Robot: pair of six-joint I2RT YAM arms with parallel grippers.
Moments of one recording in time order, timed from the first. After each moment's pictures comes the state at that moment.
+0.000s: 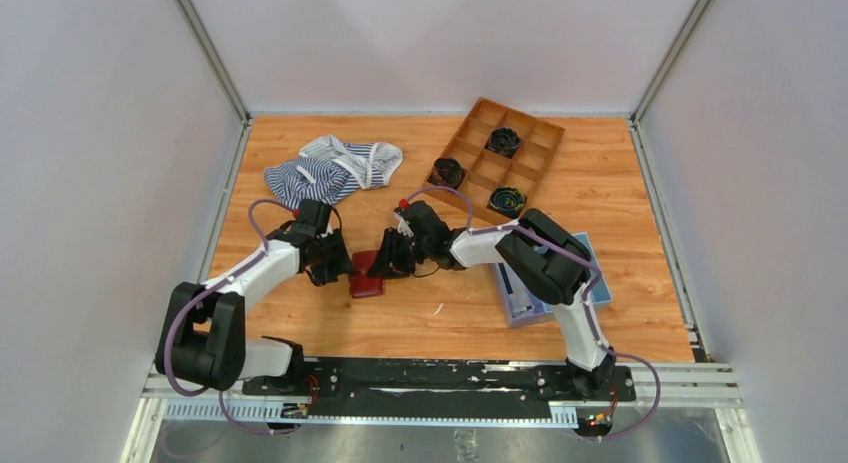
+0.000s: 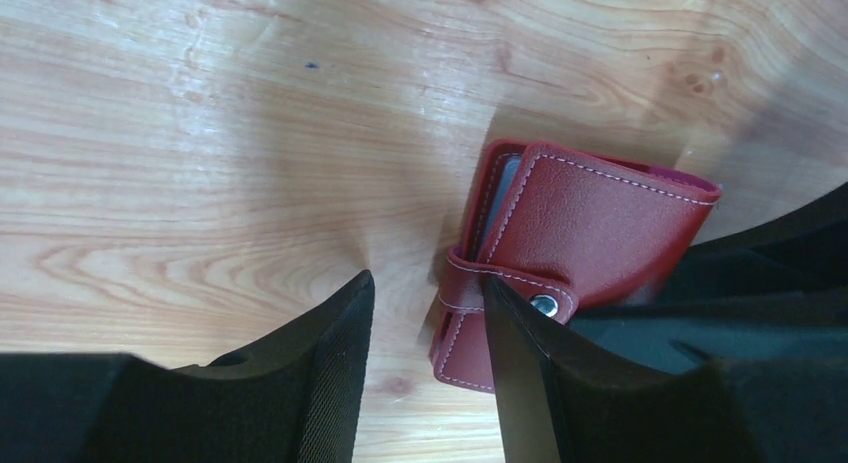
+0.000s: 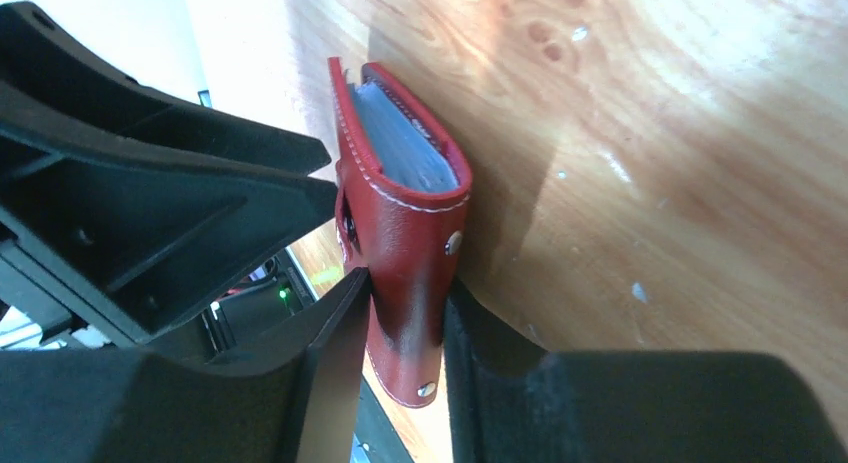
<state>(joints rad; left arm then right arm) -0.23 1.31 0.64 -0.48 0.06 -0.60 0.88 2.10 1.16 0.30 -0.52 1.01</state>
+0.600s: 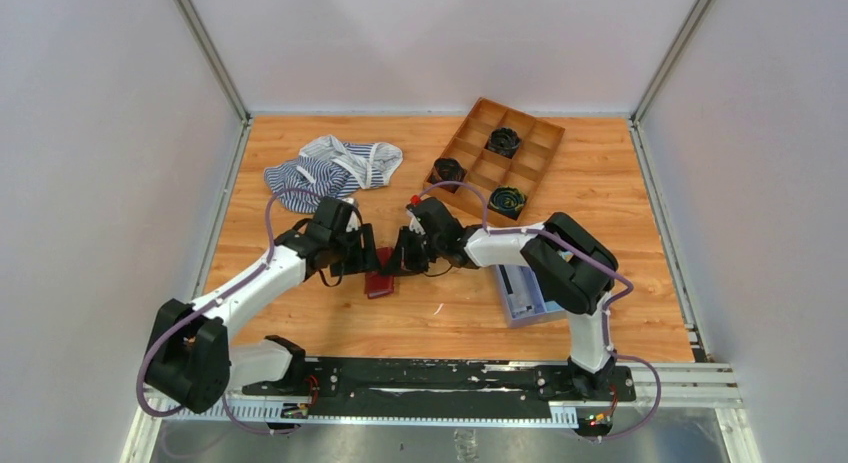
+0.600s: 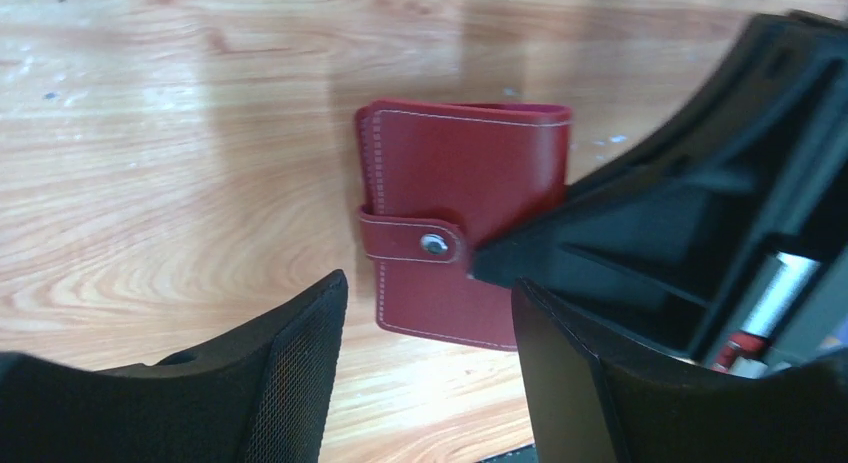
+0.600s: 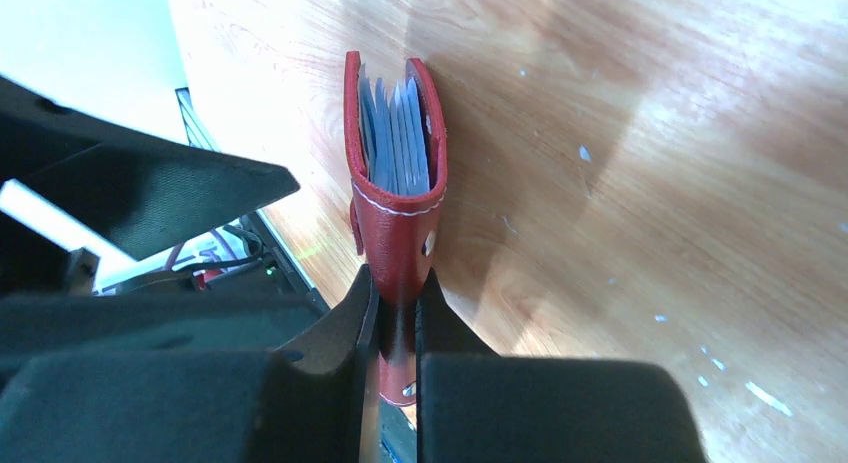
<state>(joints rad) -0.39 1.22 0.68 -0.48 0.10 -0.55 0.85 1.96 1.09 0.19 -0.47 0.95</state>
